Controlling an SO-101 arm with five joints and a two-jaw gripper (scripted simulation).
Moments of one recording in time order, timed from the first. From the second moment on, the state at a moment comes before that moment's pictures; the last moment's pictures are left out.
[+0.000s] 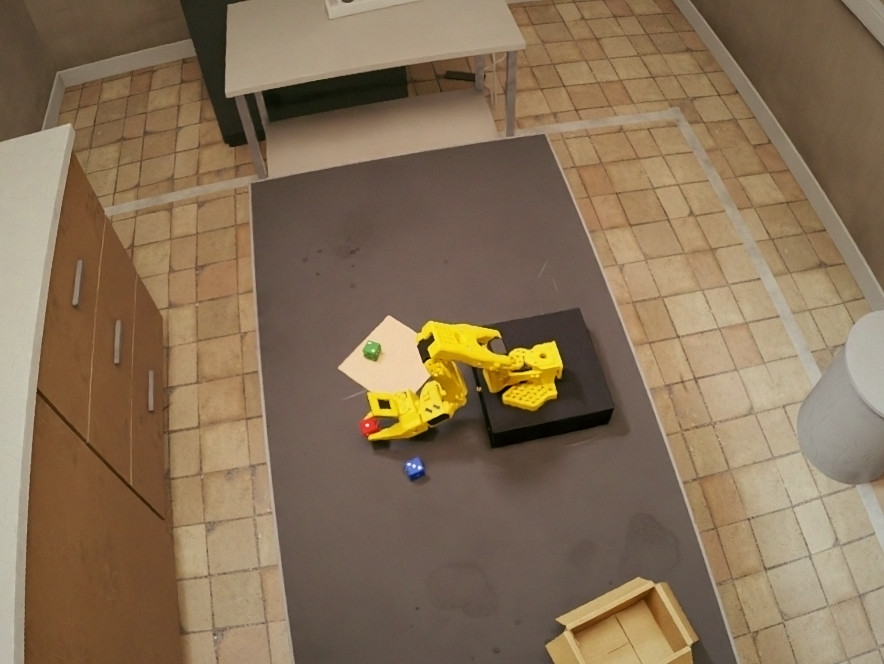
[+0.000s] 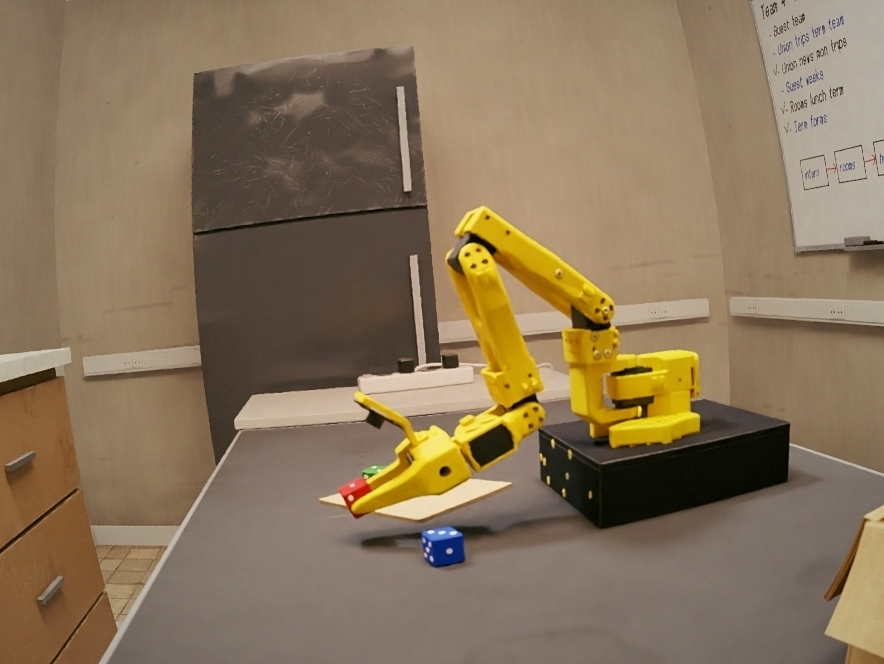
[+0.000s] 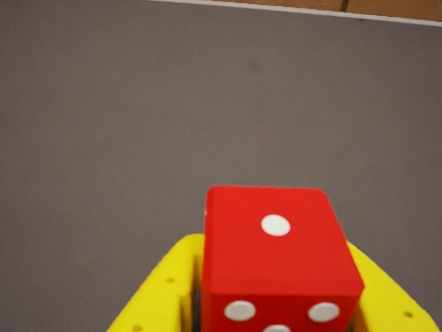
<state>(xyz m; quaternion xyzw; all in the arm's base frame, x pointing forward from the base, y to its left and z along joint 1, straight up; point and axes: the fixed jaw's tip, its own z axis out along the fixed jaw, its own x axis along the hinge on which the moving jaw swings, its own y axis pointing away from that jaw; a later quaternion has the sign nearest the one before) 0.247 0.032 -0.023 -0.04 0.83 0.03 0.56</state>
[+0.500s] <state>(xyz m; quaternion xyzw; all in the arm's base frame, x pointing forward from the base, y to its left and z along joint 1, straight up) 0.246 0.032 -0.029 -0.04 0.83 0.03 0.56</state>
